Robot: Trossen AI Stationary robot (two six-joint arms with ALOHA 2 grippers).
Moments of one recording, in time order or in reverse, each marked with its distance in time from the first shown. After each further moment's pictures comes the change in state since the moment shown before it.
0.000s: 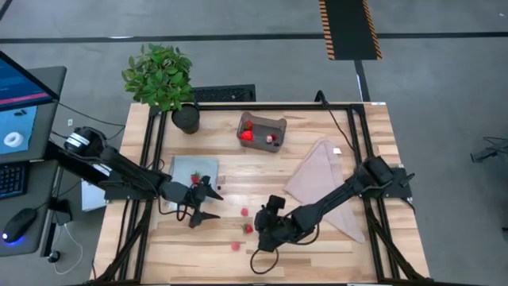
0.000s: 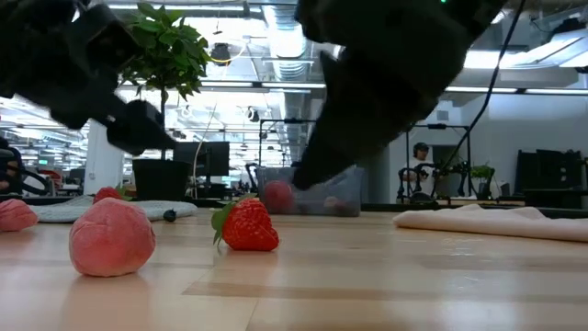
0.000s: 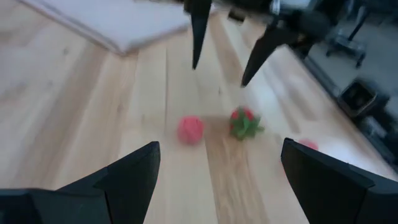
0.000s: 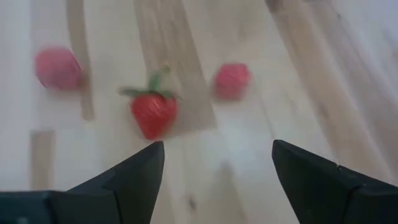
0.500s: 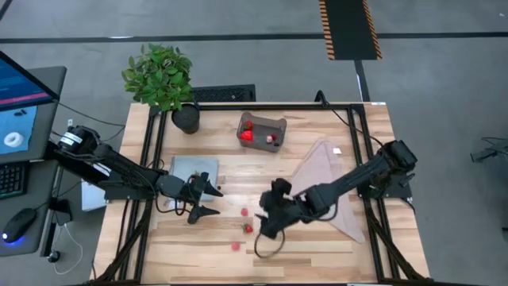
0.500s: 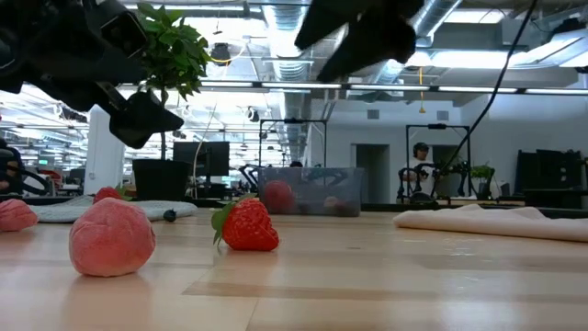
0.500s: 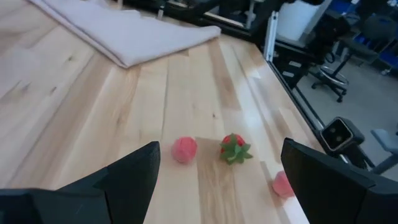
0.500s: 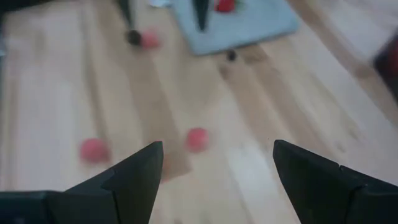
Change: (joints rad) left arm 0.049 -0.109 -0.017 0.007 0.044 -0.110; right arm -0.054 -0.261 -0.004 -0.089 -0.024 0.034
